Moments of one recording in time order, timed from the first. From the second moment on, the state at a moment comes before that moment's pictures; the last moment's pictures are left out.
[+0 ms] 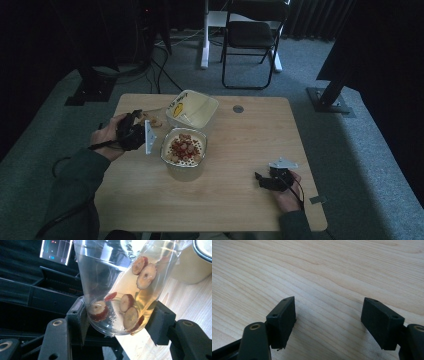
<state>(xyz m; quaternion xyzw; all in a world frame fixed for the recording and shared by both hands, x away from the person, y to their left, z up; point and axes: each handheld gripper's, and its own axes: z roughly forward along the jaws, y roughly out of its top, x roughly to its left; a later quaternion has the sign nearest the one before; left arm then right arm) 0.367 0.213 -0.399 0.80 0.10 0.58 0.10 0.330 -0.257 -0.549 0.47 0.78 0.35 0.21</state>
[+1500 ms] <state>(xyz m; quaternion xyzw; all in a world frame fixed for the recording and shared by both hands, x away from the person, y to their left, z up) 0.356 0.186 -0.391 0.77 -0.05 0.63 0.00 0.331 -0.259 -0.550 0.47 0.78 0.35 0.21</state>
